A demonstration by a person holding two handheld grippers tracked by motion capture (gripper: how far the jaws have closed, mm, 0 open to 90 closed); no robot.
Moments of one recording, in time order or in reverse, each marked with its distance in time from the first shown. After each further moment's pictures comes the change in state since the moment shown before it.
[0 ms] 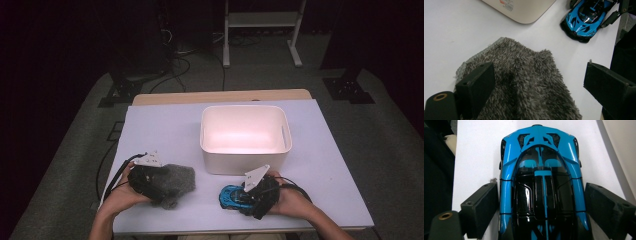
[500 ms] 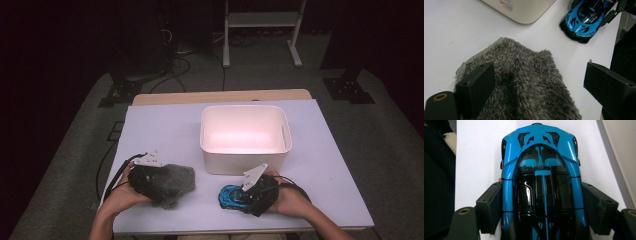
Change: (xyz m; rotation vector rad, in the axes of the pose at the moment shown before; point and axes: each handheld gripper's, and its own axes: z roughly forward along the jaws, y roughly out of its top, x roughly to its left) left arm 0.000 0.000 0.000 0.000 0.001 0.001; right arm 0.001 0.006 -0.003 0.039 -0.007 0.005
